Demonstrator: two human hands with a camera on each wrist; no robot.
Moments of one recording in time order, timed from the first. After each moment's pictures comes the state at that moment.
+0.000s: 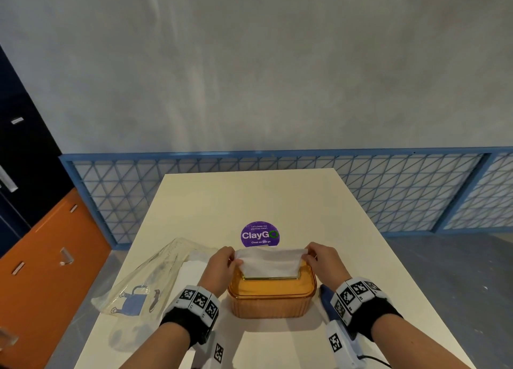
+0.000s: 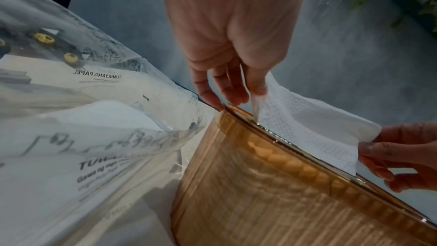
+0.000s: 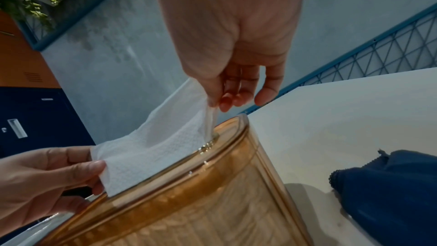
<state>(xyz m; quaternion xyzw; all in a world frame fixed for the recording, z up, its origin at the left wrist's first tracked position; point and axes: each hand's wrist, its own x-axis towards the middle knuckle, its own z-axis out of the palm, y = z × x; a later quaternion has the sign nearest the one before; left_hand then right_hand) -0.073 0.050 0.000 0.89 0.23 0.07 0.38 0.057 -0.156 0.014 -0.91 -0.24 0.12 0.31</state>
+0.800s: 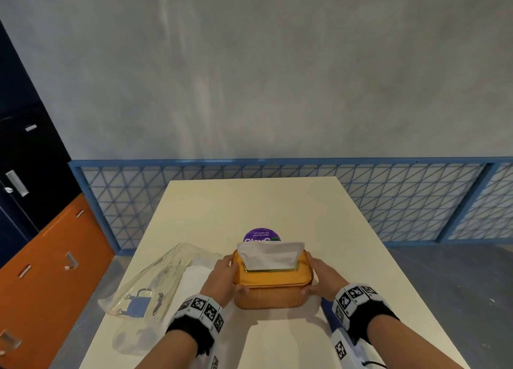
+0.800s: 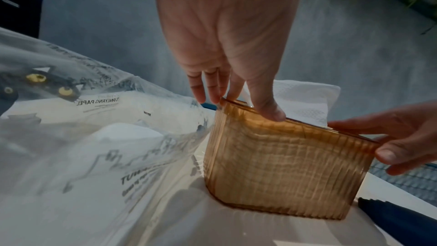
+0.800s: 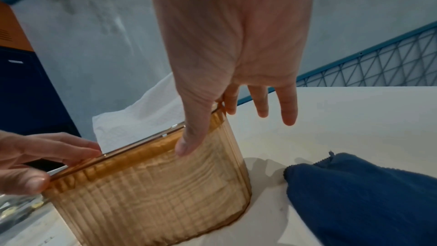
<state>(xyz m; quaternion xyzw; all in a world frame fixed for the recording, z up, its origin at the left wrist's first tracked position) -0.081 0.049 -0.006 0.95 0.19 -0.06 0.25 0.056 -0.169 0.013 -0.89 -0.29 0.28 0.19</state>
